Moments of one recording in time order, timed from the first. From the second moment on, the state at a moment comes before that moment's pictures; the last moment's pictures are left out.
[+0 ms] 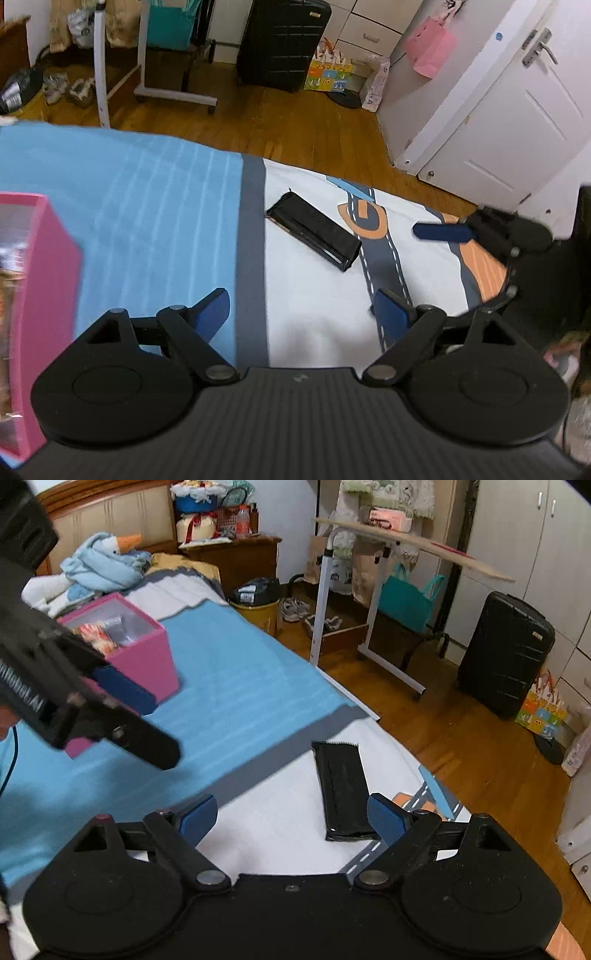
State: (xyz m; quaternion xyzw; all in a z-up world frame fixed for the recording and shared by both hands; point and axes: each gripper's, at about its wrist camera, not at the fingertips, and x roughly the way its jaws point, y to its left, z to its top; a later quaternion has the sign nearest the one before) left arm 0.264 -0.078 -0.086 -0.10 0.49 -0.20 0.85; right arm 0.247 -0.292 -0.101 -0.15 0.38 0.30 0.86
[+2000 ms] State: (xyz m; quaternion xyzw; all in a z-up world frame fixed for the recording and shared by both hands) left arm 0.307 -0.135 -0.173 -0.18 0.49 -0.17 0.84; right arm 0.277 -0.287 -0.159 -0.01 0.47 0.19 0.86
